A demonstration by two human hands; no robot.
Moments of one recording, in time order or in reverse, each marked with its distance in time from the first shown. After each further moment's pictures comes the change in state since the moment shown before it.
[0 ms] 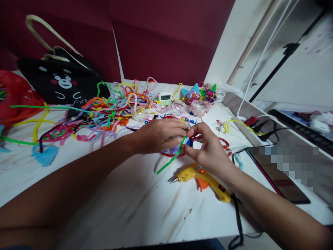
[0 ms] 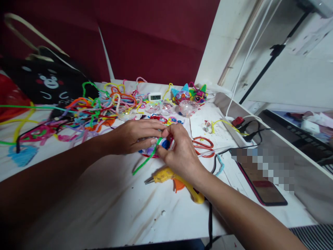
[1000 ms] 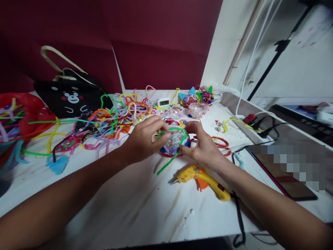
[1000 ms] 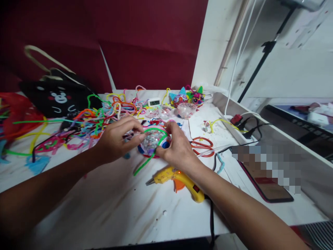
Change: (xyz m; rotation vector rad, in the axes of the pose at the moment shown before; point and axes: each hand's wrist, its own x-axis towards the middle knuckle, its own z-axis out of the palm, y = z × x) left_hand -0.011 0.027 -0.016 0.126 0.278 -0.321; right_hand 0.008 0.003 -0.002 0.043 -0.066 0.147
